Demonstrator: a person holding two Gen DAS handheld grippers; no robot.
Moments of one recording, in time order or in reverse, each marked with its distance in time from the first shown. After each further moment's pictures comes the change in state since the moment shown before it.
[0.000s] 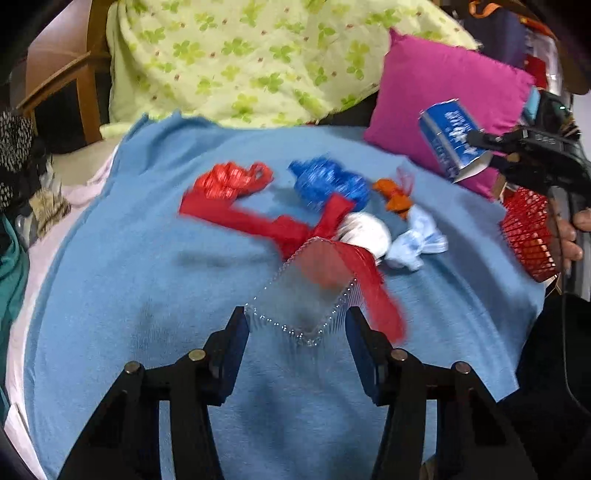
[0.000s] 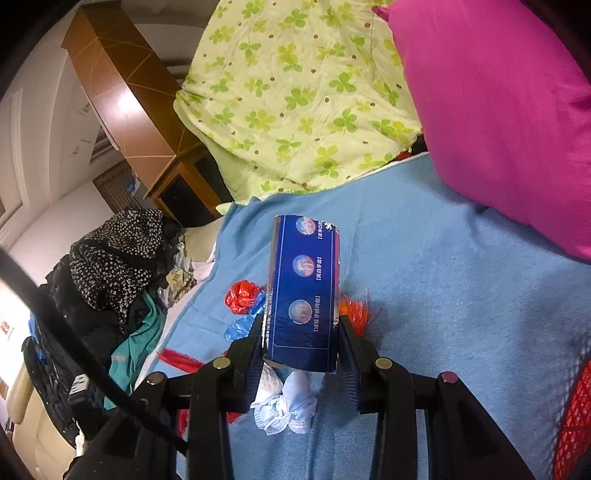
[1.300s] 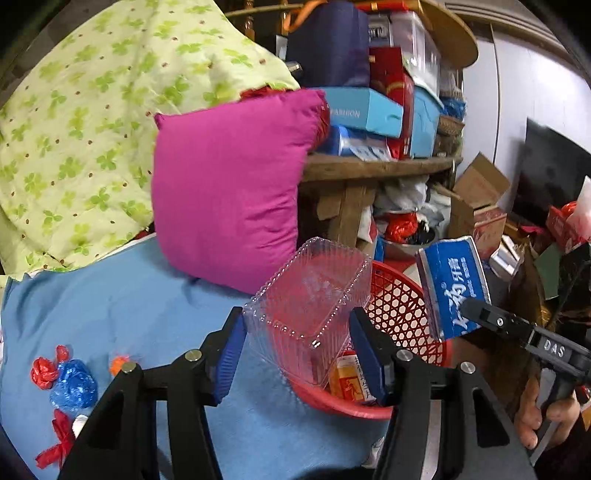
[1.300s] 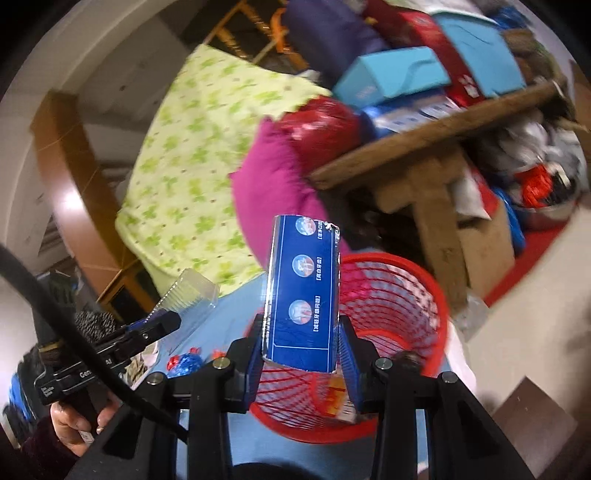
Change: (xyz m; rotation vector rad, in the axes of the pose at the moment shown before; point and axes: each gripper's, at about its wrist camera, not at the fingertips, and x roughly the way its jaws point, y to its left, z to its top) left arm -0.027 -0.363 0.153 0.281 -0.155 -0.294; right arm -0.339 -0.133 -0.073 0.202 -0.383 -0.300
